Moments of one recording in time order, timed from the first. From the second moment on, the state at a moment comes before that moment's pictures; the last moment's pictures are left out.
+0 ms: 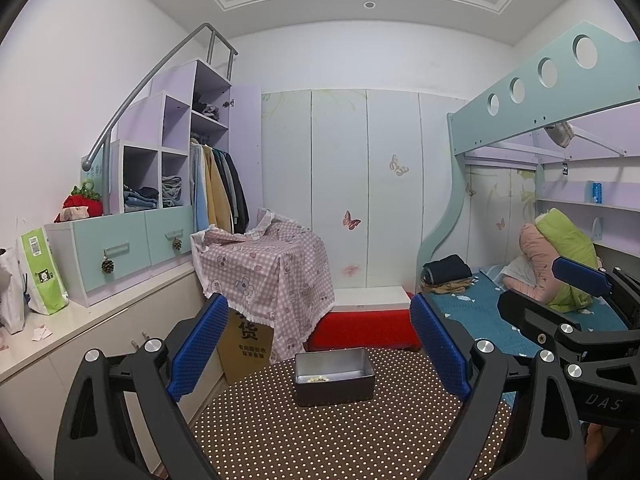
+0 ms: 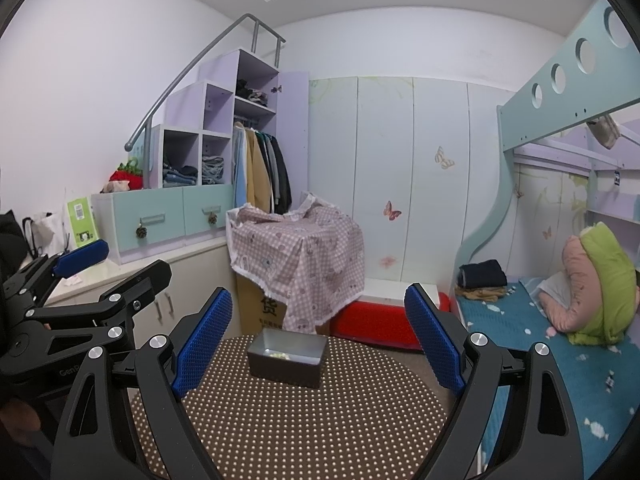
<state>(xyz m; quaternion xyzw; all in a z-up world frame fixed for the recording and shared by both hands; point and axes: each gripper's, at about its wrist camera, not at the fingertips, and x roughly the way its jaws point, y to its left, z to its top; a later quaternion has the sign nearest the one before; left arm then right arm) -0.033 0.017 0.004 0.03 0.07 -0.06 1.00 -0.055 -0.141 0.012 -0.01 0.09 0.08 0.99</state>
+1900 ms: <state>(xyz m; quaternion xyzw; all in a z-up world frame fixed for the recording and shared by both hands) -0.035 0.017 0.004 0.03 0.06 -0.06 1.00 -0.056 -0.136 0.008 -0.01 0.09 0.08 0.99</state>
